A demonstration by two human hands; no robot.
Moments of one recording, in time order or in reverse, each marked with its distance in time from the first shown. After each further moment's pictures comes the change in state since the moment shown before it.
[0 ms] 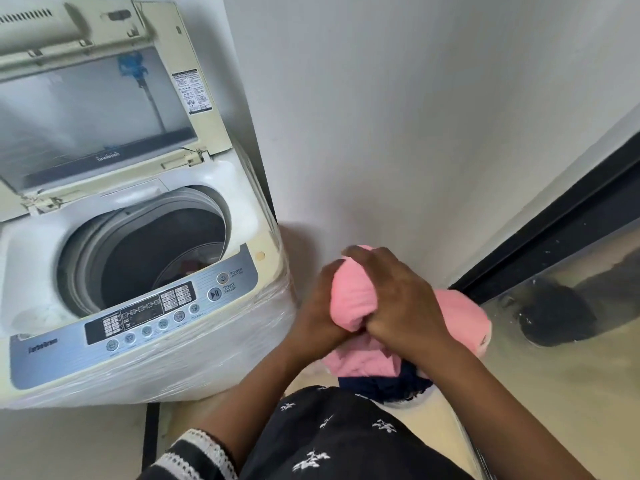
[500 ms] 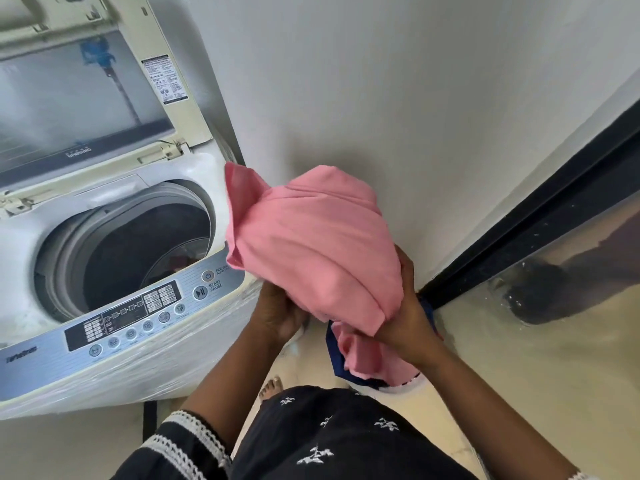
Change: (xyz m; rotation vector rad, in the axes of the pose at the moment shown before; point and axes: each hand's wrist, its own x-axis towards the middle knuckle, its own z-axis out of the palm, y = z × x) left_hand 0.015 0.020 -0.023 -1.363 0.157 -0.496; right_hand -0.032 0.034 0.029 0.933 -0.006 0.269
